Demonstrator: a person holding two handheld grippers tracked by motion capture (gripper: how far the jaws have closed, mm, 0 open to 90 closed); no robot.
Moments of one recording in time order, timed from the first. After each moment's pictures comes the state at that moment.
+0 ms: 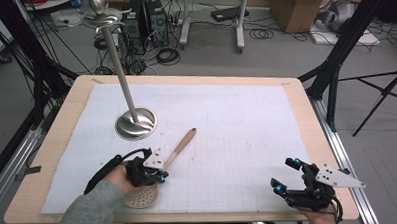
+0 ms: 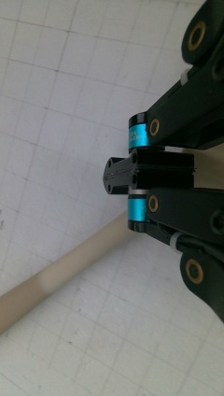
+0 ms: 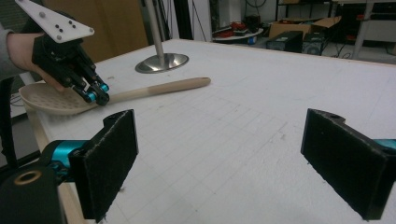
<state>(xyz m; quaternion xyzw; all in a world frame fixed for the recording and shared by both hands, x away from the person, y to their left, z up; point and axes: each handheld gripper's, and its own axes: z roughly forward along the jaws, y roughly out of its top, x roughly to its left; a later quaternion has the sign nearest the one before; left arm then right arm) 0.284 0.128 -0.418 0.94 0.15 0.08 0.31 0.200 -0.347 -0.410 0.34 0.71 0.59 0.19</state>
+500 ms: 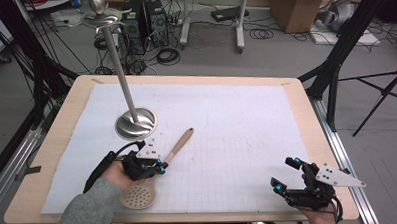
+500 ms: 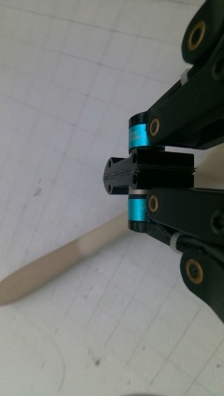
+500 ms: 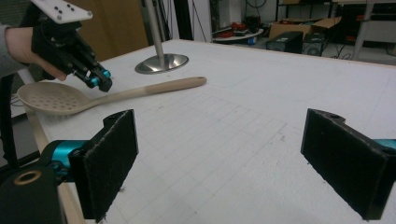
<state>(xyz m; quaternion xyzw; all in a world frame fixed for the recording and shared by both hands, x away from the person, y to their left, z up) 0.295 0.123 -0.395 0.90 0.22 0.10 0.37 0.201 -0.348 -0.409 0.34 0.70 0.60 0.19</state>
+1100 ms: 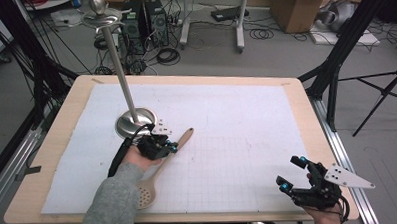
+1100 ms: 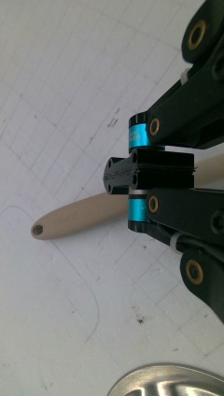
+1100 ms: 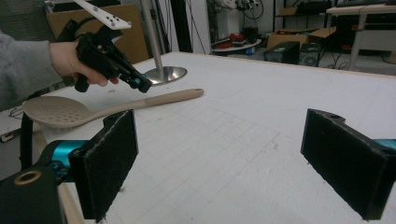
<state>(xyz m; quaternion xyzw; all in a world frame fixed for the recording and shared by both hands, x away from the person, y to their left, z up) 0.344 0.096 -0.409 0.86 0.32 0.12 0.38 0.198 -0.359 -0.403 0.34 0.69 0.61 0.19</state>
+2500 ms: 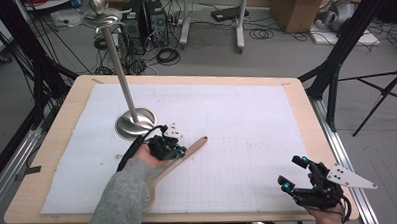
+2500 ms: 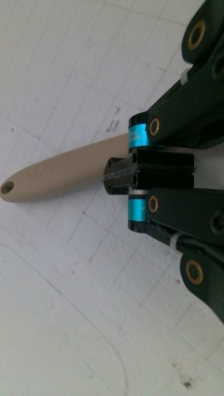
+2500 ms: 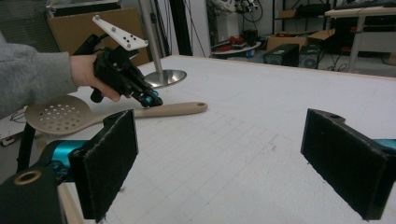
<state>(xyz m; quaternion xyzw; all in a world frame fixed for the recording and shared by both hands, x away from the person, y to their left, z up) 0.355 0.074 -0.428 0.90 0.23 0.09 0.36 0.198 -0.362 -0.403 0.34 0.68 0.62 0.19</state>
